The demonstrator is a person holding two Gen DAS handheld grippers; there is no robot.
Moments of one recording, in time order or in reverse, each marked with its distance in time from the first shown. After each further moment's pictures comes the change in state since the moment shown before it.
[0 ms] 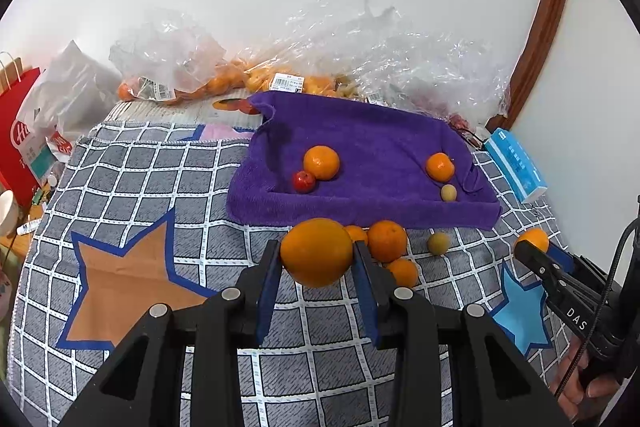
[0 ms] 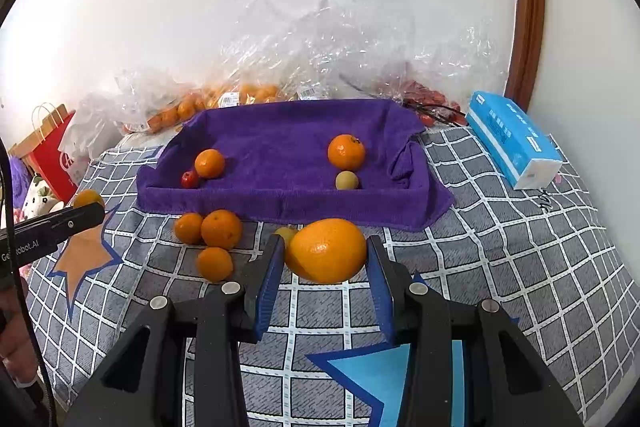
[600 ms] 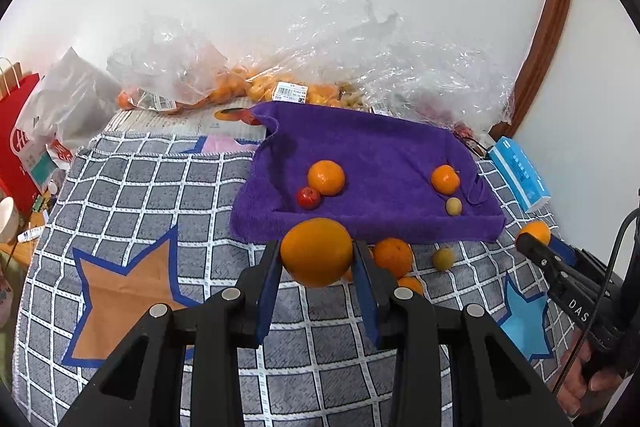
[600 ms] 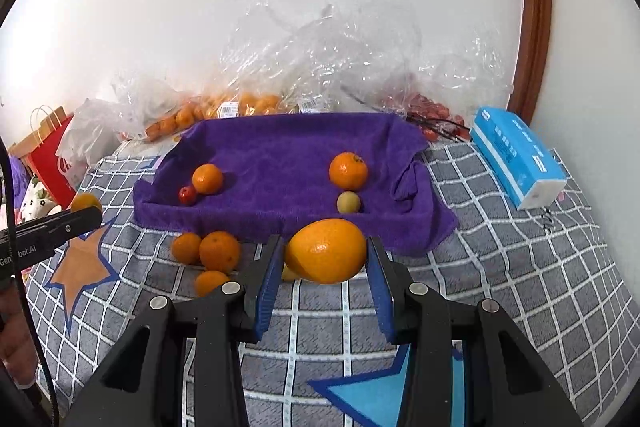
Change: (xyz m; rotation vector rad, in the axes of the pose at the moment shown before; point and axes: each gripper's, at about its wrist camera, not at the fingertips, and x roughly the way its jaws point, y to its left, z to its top) left arm 0.006 0.004 0.014 0.002 -0.011 0.012; right arm 0.010 0.001 0.020 -0.017 -0.024 -0.004
